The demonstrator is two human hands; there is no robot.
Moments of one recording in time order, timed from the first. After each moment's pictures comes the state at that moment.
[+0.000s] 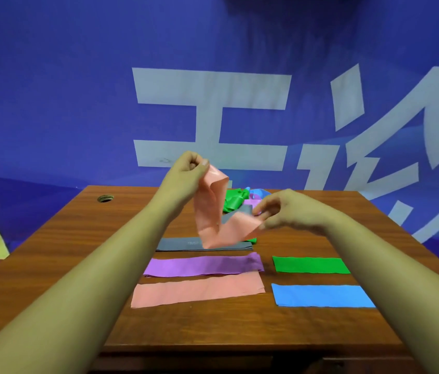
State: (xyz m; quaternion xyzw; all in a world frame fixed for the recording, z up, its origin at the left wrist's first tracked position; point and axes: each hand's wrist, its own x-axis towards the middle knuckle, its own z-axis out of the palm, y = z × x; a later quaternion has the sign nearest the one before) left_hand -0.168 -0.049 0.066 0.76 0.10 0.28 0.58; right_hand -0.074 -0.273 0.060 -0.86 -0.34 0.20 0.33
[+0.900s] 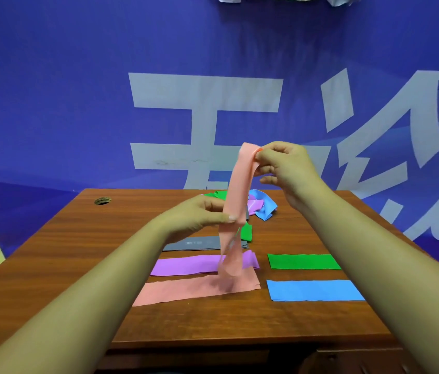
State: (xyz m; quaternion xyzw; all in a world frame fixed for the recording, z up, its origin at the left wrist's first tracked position) left_hand -0.189 -0.068 0.036 0.81 -0.07 -0.02 0.58; right_hand -0.112 -0.249 0.115 -0.71 -0.22 0.02 0.67
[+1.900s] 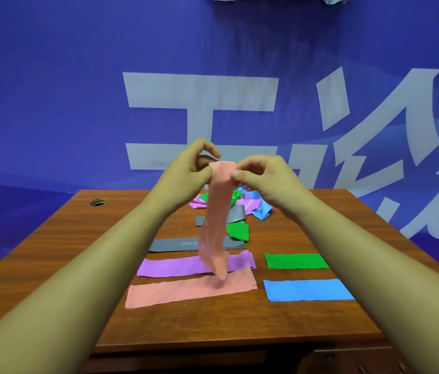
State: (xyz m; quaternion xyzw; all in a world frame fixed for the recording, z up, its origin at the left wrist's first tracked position) left_hand -0.185 -0.073 0.090 0.83 -0.05 0.28 0.48; right_hand -0.116 -0.247 0.098 -0.77 -0.36 0.00 0.53
